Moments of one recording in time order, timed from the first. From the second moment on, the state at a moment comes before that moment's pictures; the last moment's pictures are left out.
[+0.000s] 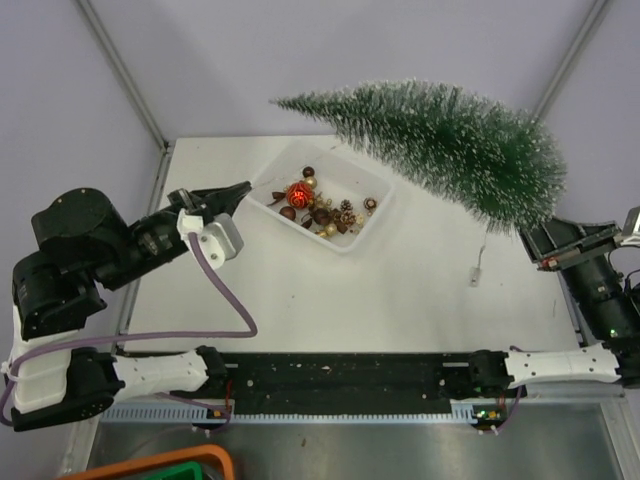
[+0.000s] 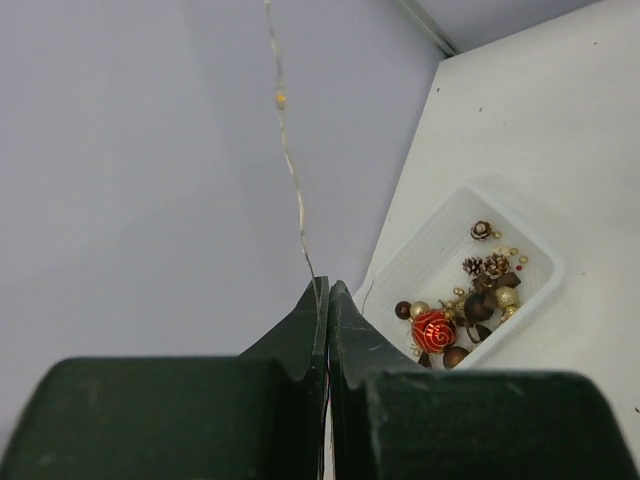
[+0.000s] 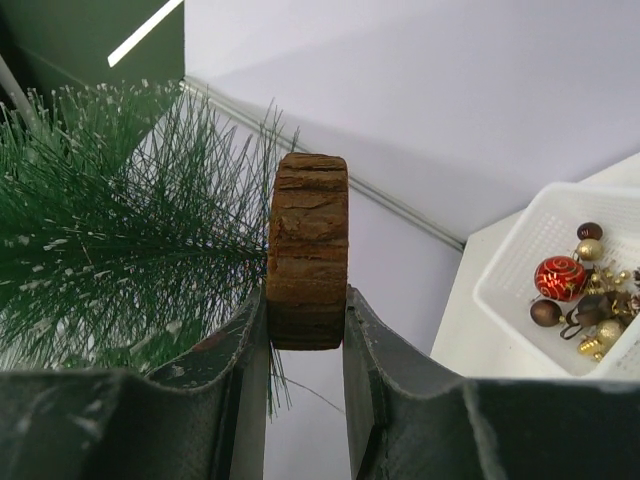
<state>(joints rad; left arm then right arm) -1.01 1.04 1.98 -0.97 -0.07 0.83 1.59 0.20 0.94 0.03 1.05 0.43</state>
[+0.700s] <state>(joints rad) -1.01 0.78 1.53 -0.76 -0.11 1.37 1.58 0.70 1.17 -0.07 1.48 0.01</state>
